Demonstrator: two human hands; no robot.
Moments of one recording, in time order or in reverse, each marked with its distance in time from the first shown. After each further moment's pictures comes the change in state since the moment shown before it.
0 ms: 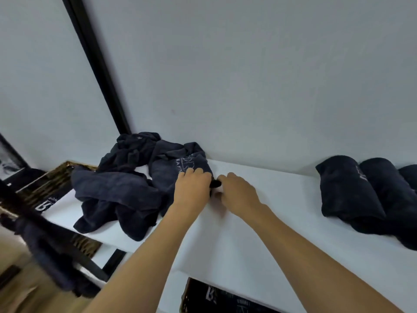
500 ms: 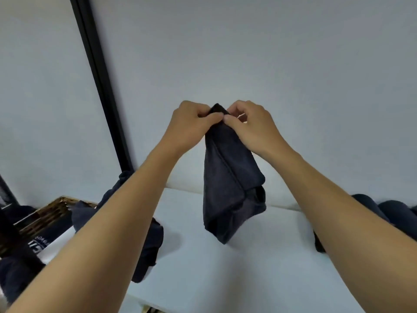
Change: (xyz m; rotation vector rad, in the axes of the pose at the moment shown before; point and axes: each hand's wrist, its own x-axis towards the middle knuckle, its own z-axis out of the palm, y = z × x) left_hand 0.054 -0.029 -0.210 -1.040 0.308 0.090; right_hand 0.017 -0.032 -0.217 0.565 0.554 -0.255
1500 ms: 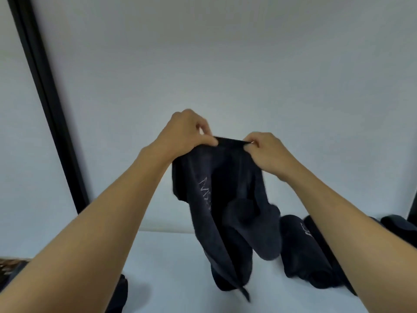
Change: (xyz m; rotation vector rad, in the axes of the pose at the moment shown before) left_hand 0.063 0.059 0.021 0.289 -0.139 0.257; right_hand -0.002 0.029 -0.100 -0.218 0.032 0.266
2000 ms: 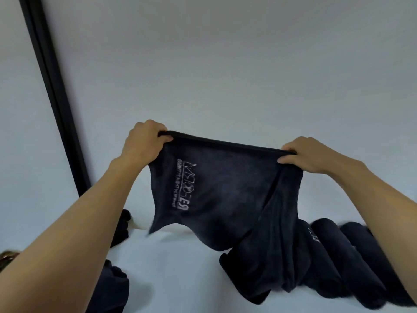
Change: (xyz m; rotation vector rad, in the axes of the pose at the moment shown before) left_hand -0.012 -0.082 -0.018 0.244 0.198 -0.195; right_hand 0.027 0.069 -0.054 -0.502 -0.256 -0.054
